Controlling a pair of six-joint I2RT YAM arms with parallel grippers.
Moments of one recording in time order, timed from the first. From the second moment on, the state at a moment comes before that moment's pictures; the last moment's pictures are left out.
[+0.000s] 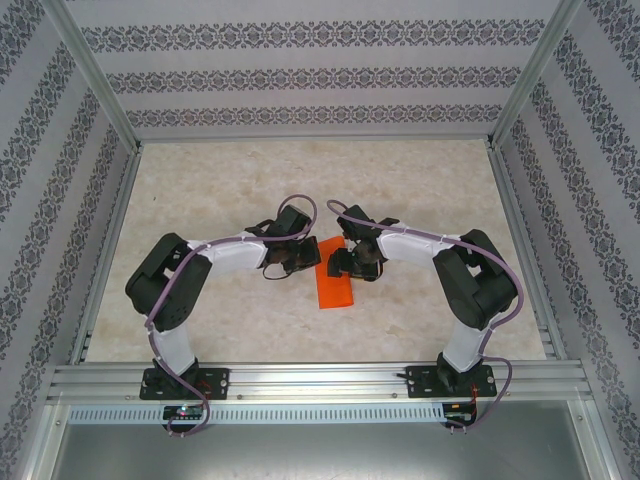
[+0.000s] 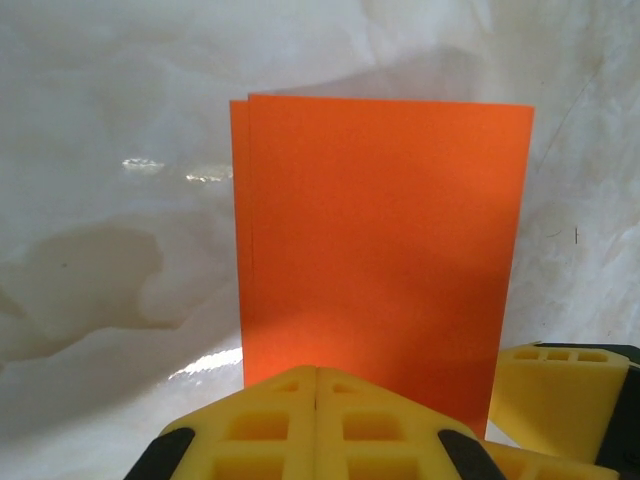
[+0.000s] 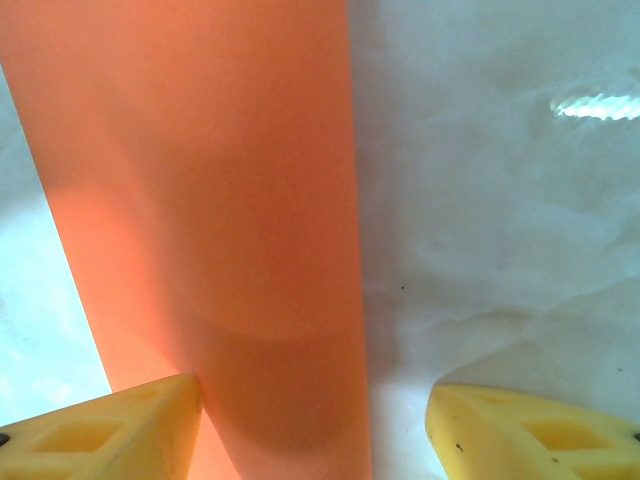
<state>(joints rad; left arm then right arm) -0.66 1.82 1.04 -0.20 0.29 -0.93 0.61 1.80 1.03 -0.58 -0.21 0.60</state>
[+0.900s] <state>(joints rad) -0.68 1.89 1.06 -0.20 0.31 -0.95 0.61 1.76 1.02 -0.56 -0.23 0.61</state>
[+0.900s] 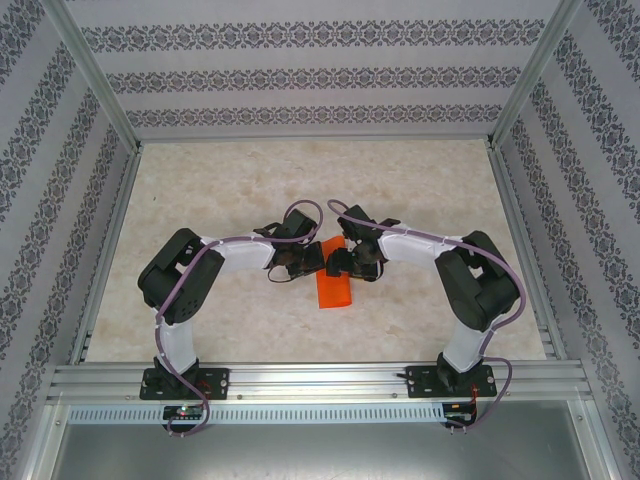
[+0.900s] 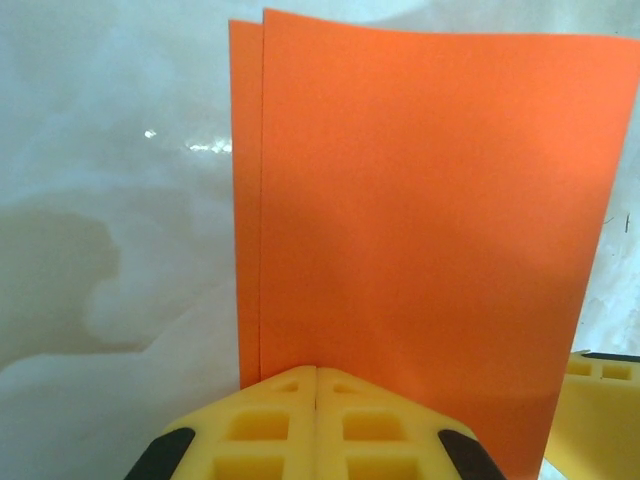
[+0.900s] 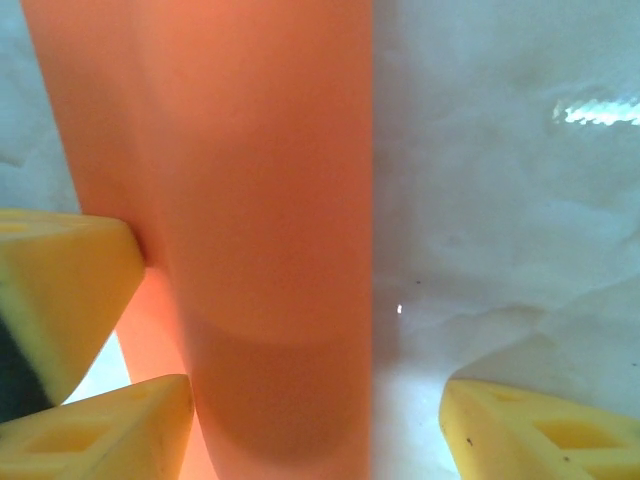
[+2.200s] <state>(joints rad) -0.68 1.90 1.07 -0.20 0.31 -0.94 0.49 1.74 0.82 -0.24 -0.54 0.63</state>
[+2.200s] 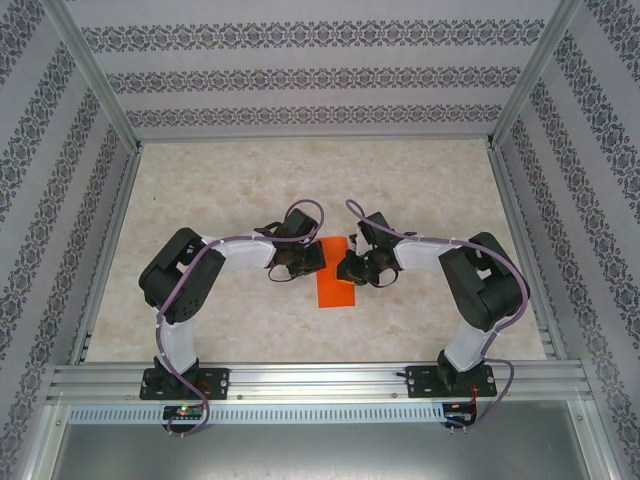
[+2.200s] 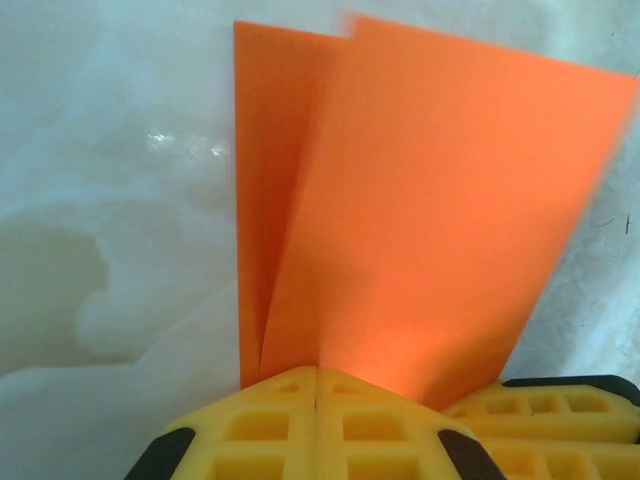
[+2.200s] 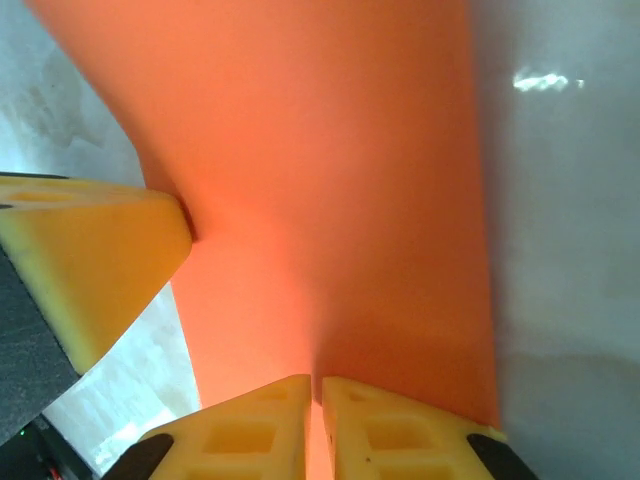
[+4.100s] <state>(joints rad) -0.68 1.92 1.09 -0.20 0.31 -0.92 0.50 1.50 0.56 -0.13 -0.63 0.67</state>
